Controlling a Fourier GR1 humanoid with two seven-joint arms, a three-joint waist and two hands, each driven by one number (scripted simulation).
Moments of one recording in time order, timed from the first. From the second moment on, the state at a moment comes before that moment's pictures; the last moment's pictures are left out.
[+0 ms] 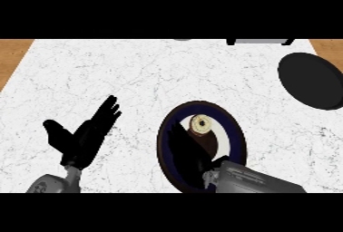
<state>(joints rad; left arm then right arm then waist) -0.11 0.35 -0.34 -1.52 0.49 0.15 0.11 -0.70 -0.34 1.18 -1.45 1.42 0.58 0.15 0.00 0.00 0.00</state>
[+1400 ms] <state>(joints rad) -0.07 0.25 -0.26 -1.55 0.38 0.12 0.16 -0.59 -0.20 0.74 -1.12 1.55 0.22 0.02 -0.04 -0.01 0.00</state>
